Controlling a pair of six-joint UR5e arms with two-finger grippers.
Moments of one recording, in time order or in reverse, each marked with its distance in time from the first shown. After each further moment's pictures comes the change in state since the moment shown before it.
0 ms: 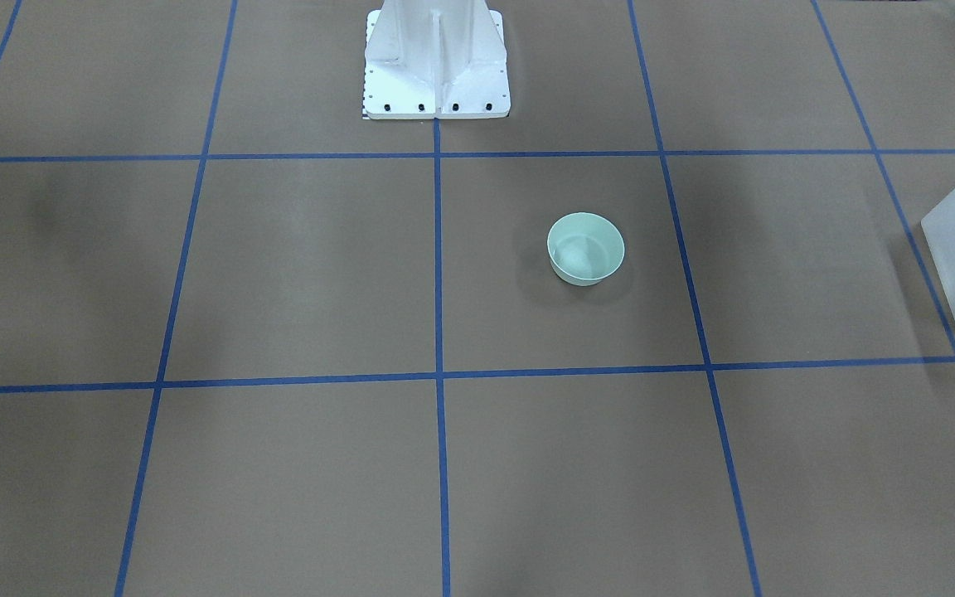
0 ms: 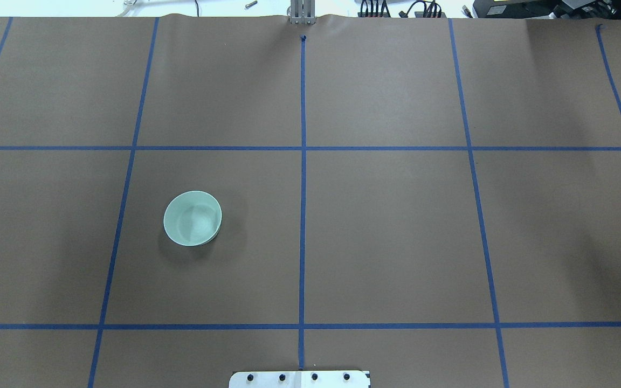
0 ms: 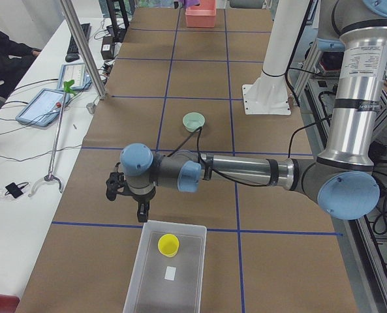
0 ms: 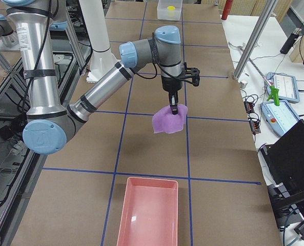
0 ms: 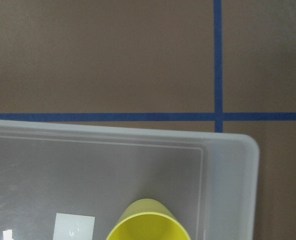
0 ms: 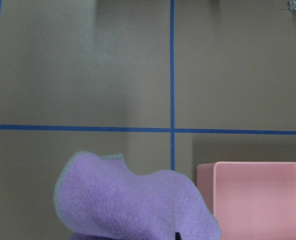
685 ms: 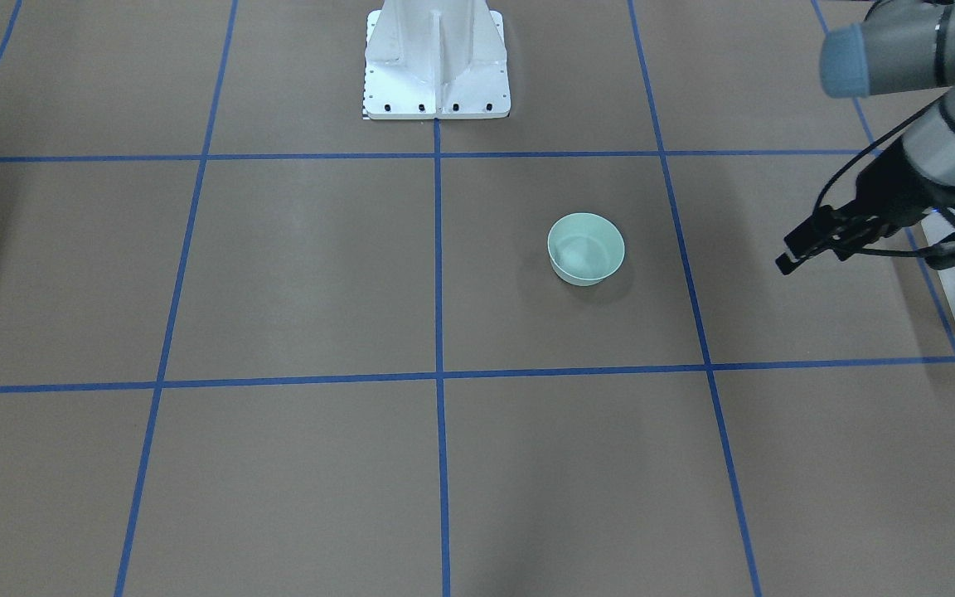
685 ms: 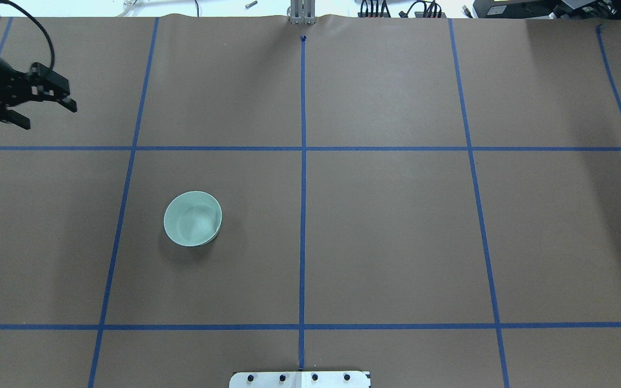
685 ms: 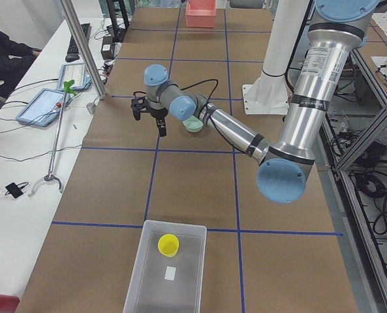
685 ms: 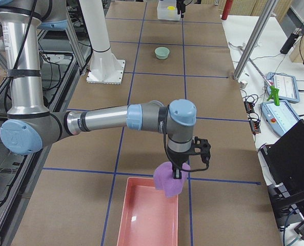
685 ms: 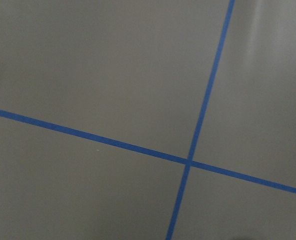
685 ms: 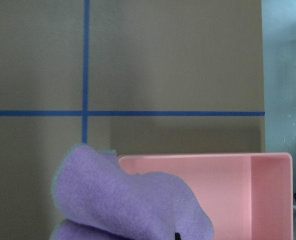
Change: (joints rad) left arm 0.398 -0.135 -0.052 -0.170 0.106 -0.599; right arm 0.211 -0.034 -0.568 0.350 0.022 -0.287
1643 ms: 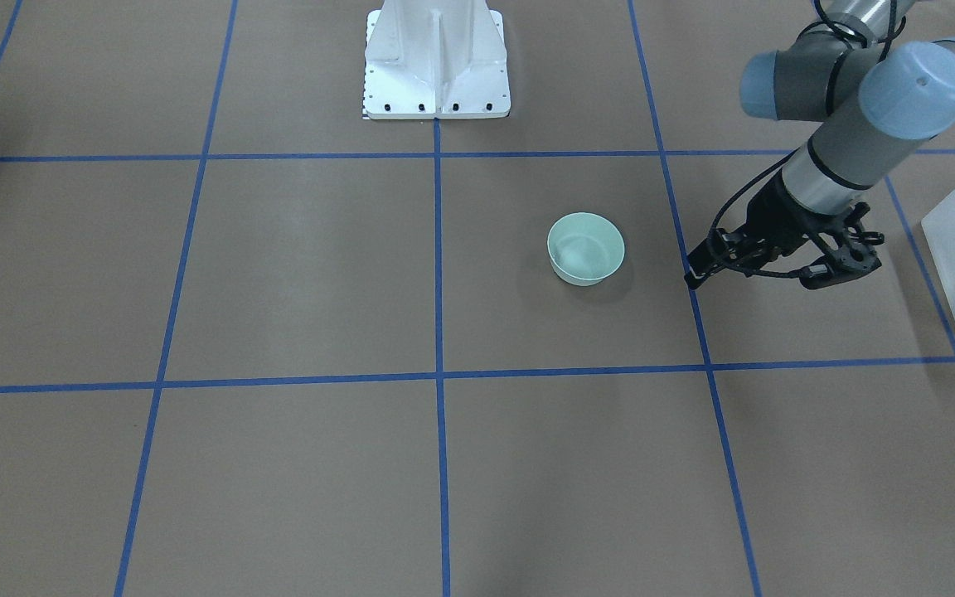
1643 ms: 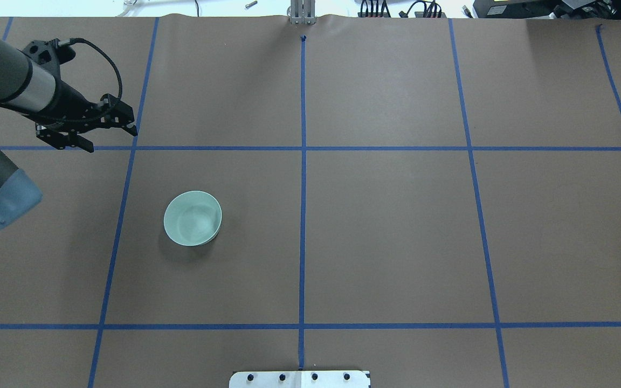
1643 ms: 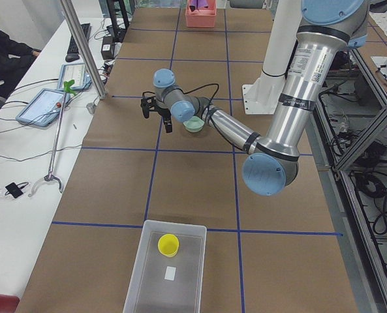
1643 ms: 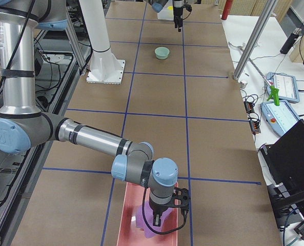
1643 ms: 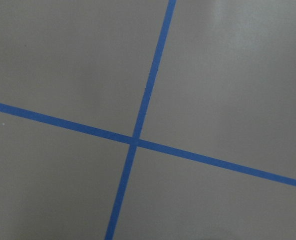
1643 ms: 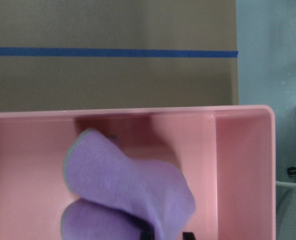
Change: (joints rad) left arm 0.167 -0.057 0.060 -0.126 0.095 -0.188; right arm 0.013 -0.082 -0.235 0.252 -0.029 -0.009
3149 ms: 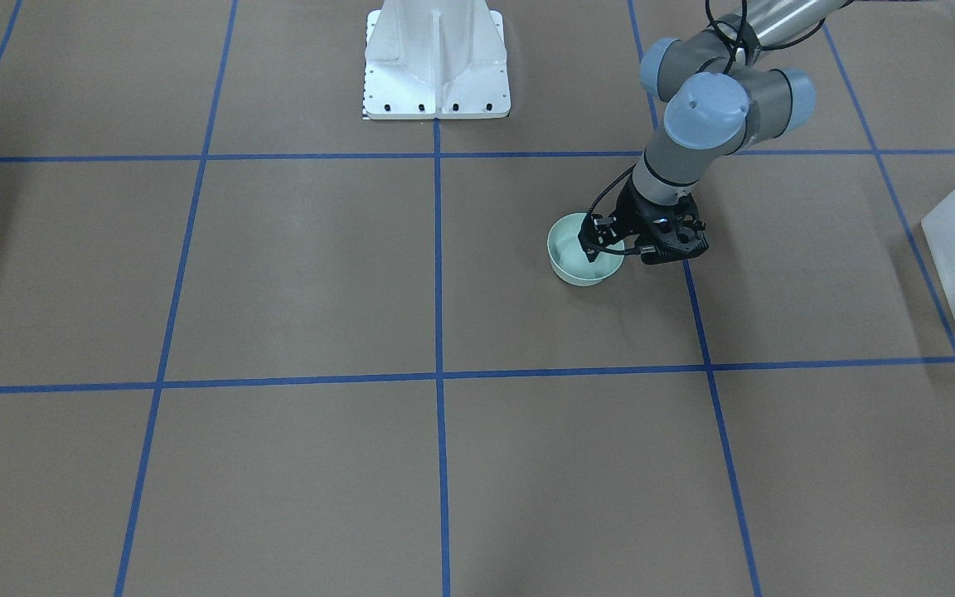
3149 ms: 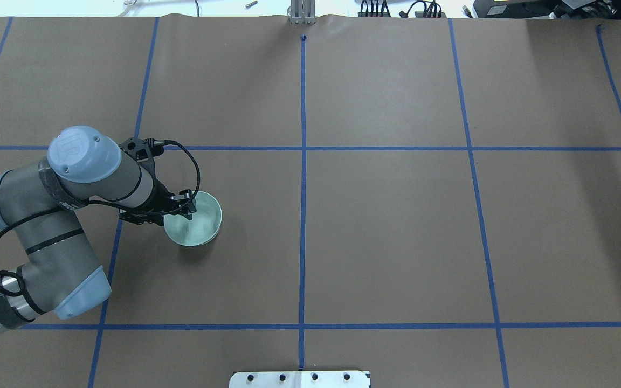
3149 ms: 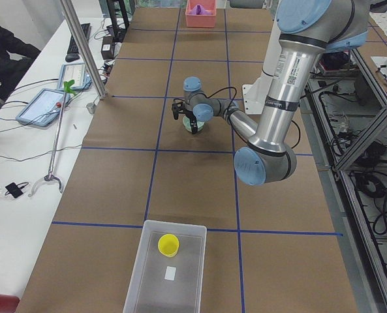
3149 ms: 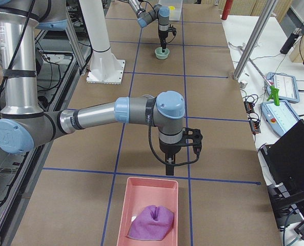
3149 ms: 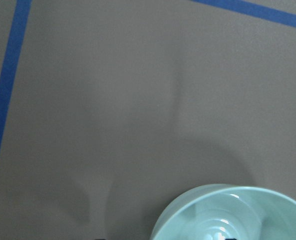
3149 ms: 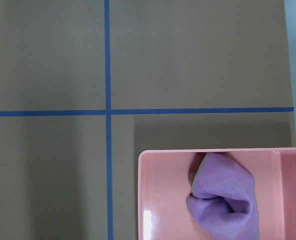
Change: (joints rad) left arm 0.303 -0.012 0.041 -0.010 0.196 -0.084; right arm 0.000 0.028 0.465 -0.374 0.159 0.046
